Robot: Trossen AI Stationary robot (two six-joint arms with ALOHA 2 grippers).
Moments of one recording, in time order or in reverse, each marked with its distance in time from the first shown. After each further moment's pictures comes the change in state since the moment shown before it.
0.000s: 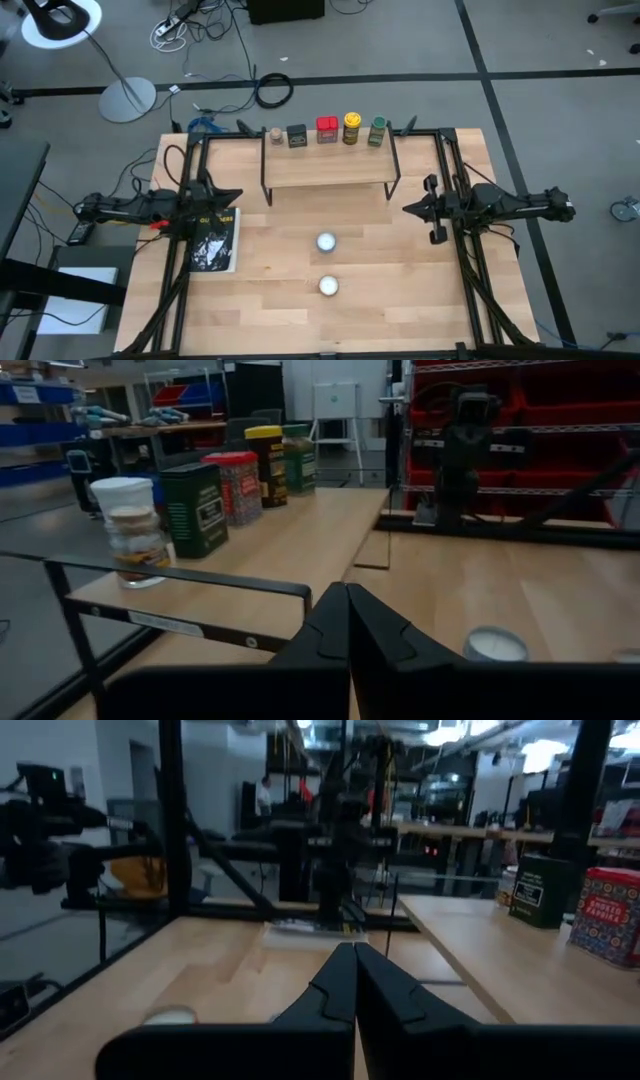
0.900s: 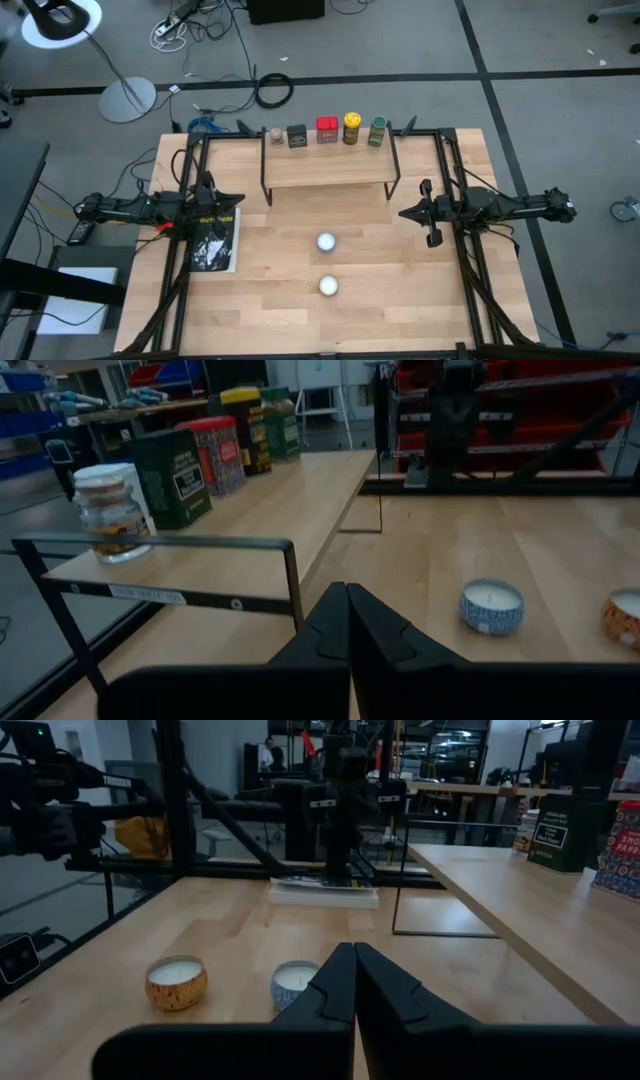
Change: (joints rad) left arm 0.000 0.000 -0.019 -0.064 0.037 0.024; right arm -0.011 0.006 -0.055 -0.042 -0.018 0.029
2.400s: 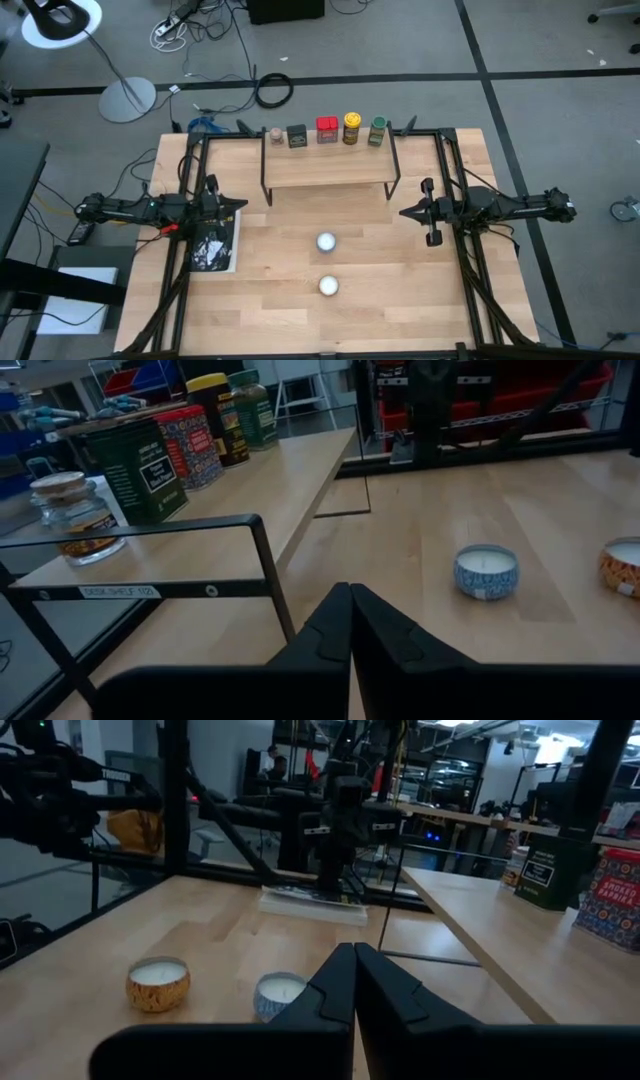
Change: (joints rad) left arm 0.000 0.000 -0.047 0.005 0.052 0.077; right arm 0.000 0.000 -0.001 0.040 0.000 -0.106
